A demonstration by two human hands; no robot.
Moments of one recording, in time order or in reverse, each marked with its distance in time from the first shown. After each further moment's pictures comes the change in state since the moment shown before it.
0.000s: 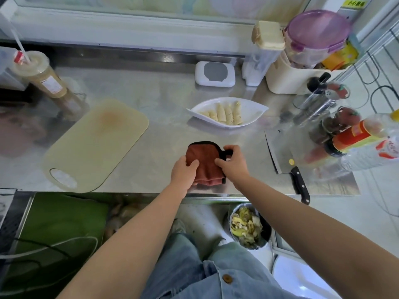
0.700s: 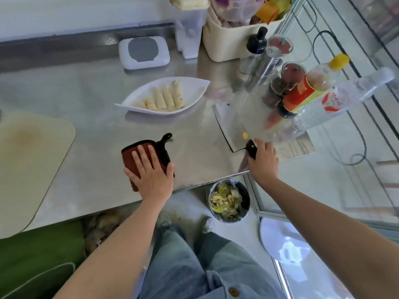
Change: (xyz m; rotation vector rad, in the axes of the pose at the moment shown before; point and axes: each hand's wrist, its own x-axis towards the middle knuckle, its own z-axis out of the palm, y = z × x) left_hand 0.019 -0.041 0.078 1.142 0.122 0.326; right_hand 0.007 0.122 -0.163 -0.685 0.341 0.113
